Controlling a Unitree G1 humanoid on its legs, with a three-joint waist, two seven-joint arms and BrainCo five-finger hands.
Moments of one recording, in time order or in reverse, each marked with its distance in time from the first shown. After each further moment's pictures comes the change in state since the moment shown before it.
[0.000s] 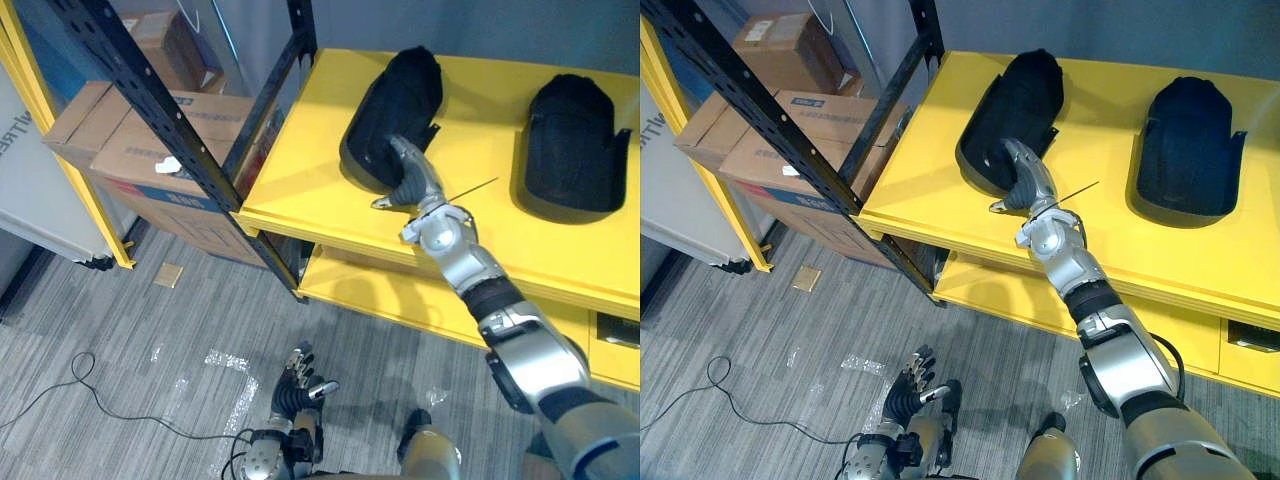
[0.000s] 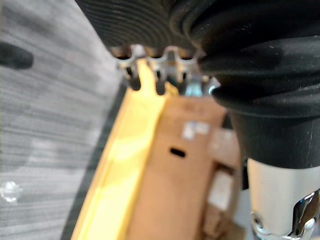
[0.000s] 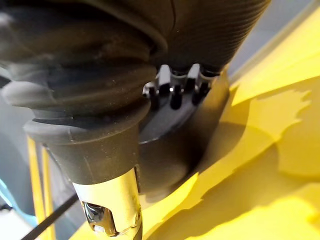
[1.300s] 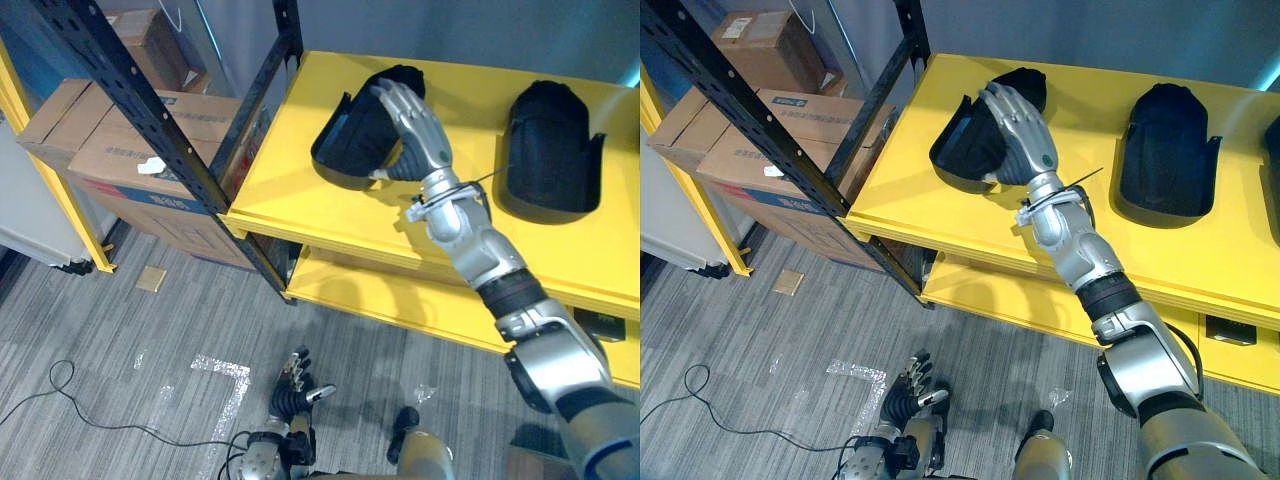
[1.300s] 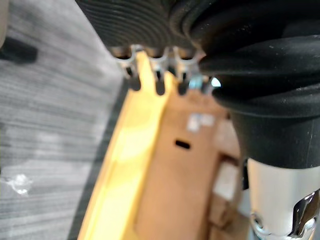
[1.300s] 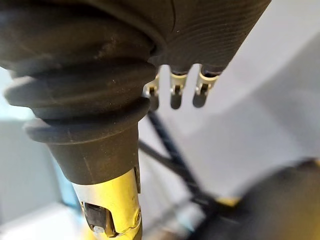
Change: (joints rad) left arm 0.004 0.023 0.000 0.001 0.002 0.027 0.005; right arm -0.004 -0.098 0.050 -0.362 -0.034 -0.188 0.082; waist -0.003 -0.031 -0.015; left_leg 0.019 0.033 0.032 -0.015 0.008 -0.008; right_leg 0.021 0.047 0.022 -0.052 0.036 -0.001
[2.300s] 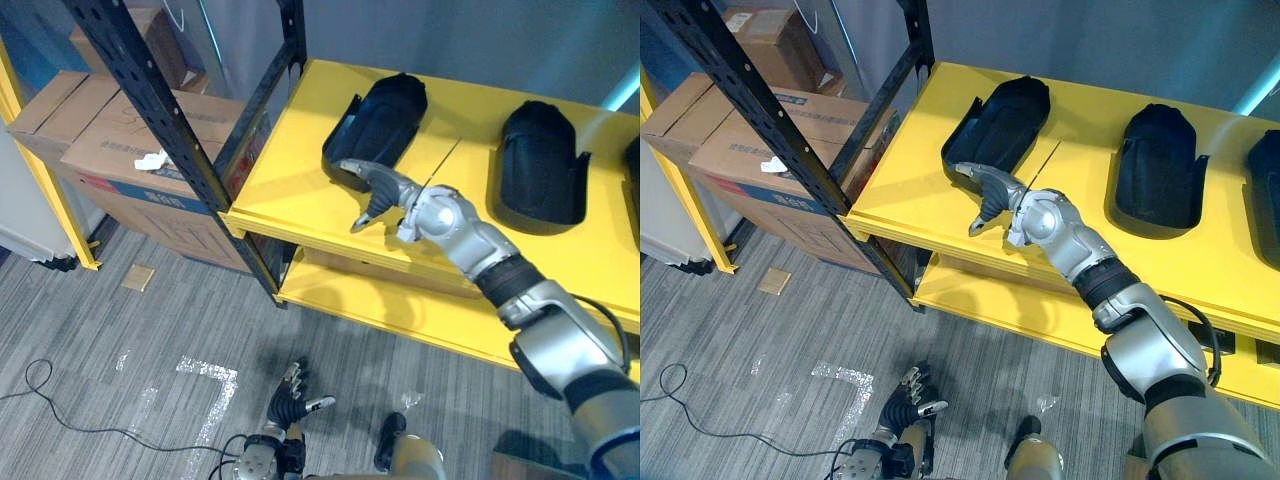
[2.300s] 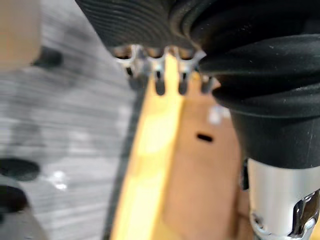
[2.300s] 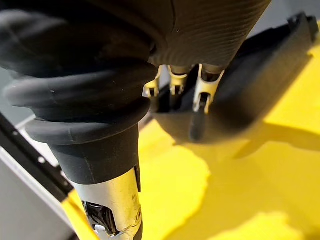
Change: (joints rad) left arm -0.005 0.034 0.014 0.036 0.078 0.116 -0.001; right arm -0.127 -0.067 0.200 0.255 0.209 0.176 0.416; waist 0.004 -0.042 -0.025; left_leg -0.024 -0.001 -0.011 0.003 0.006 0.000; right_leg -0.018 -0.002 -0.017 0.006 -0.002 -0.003
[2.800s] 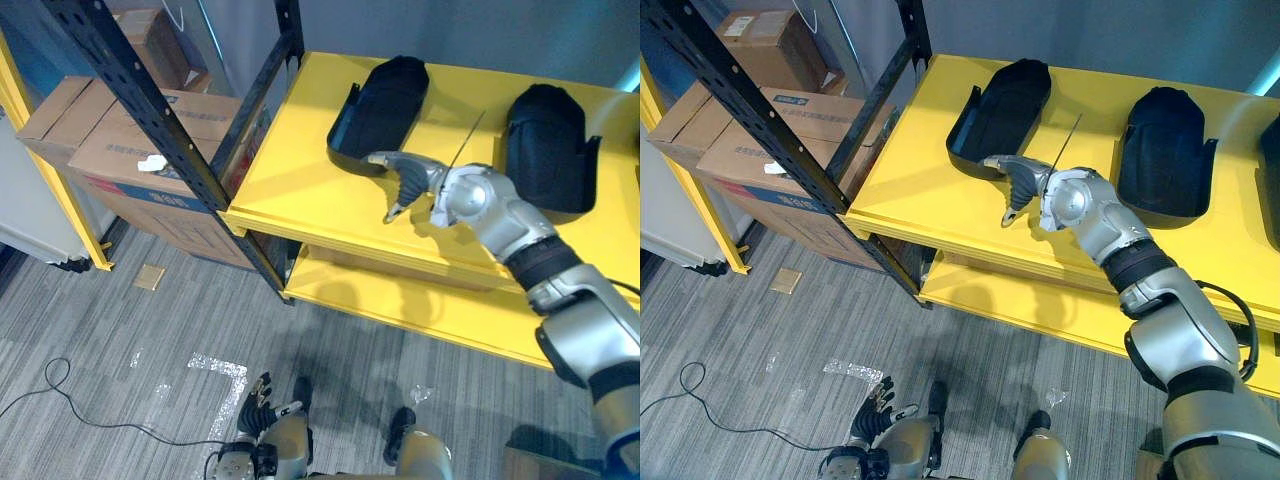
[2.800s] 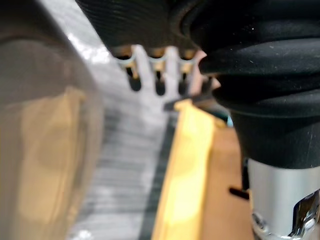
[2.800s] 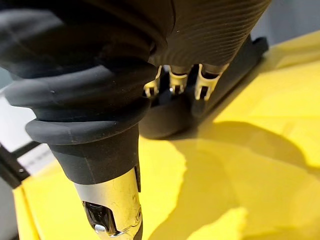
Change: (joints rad) left arm -0.005 -0.007 0.172 0.160 -0.002 -0.009 -0.011; right arm -0.056 -0.109 0.009 0.022 -0.080 0.021 0.090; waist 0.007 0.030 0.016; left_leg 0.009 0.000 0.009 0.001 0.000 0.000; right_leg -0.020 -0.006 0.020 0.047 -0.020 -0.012
